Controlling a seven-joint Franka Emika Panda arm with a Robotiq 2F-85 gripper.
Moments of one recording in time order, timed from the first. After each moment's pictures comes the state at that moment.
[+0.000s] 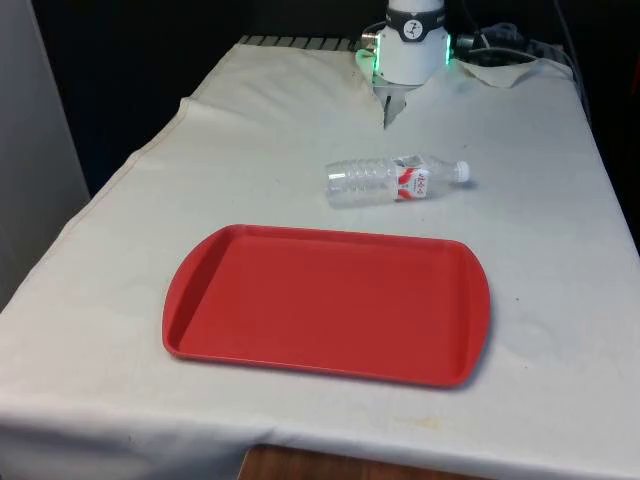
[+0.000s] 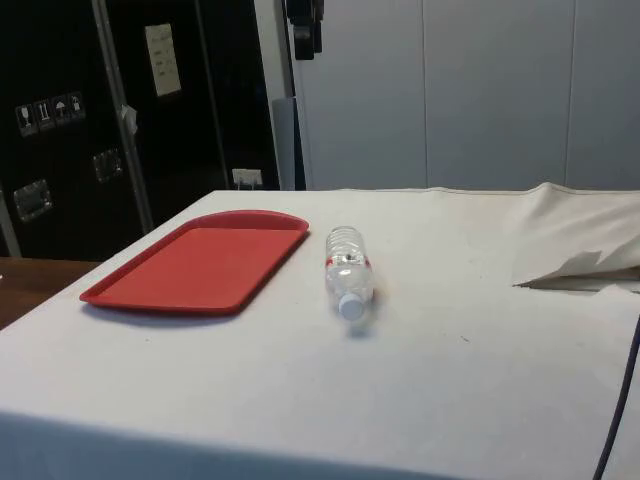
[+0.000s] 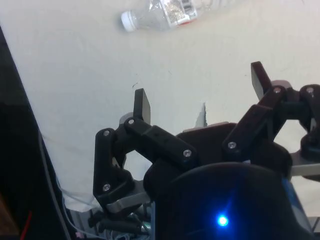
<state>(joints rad) 0.01 -0.25 0.01 -2.23 0.00 2.06 -0.20</state>
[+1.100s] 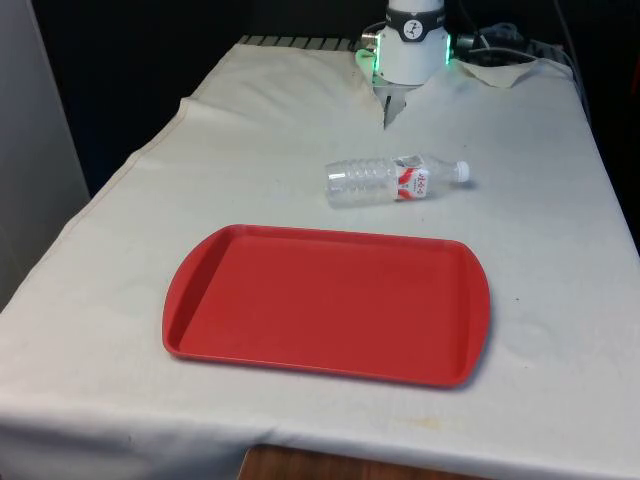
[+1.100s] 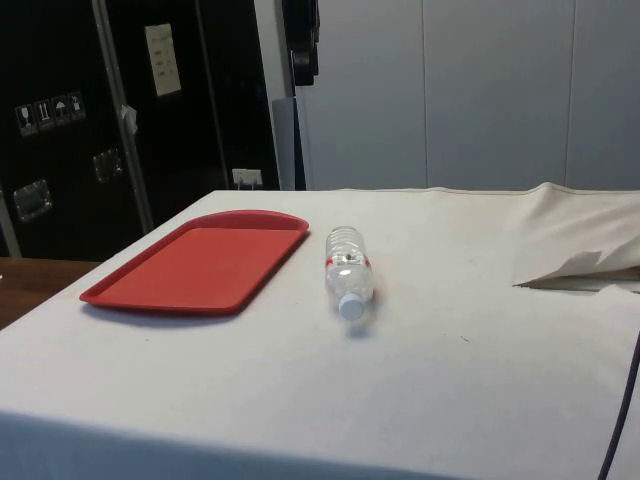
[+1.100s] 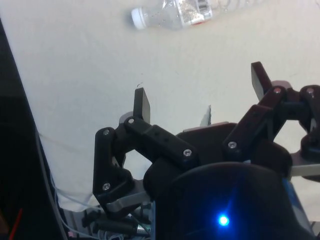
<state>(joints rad) 0.02 -0.22 0.05 -2.26 0.00 2.09 -0.19</state>
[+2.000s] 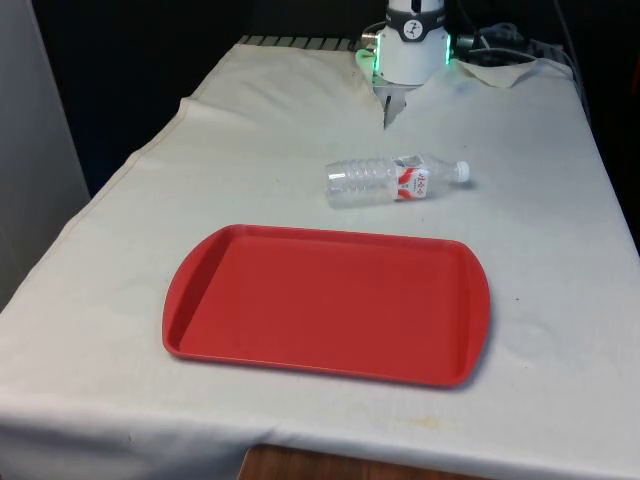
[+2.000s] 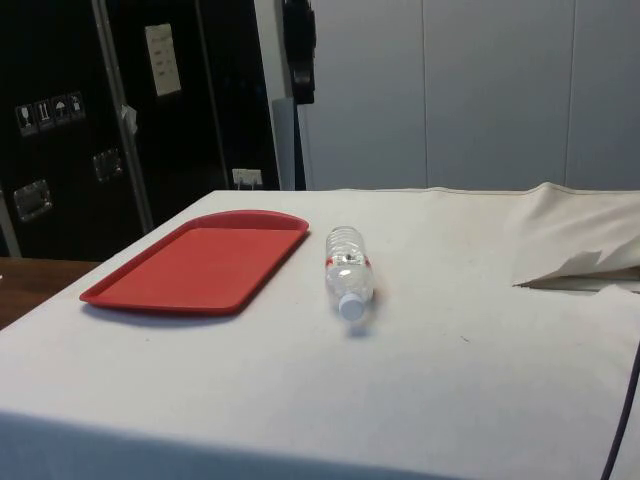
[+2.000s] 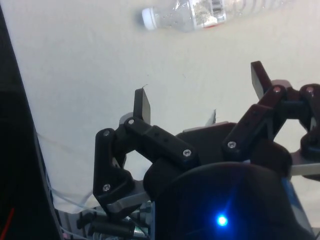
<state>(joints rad) 0.03 -0.20 0.09 -2.28 0.00 2.13 -0.20</state>
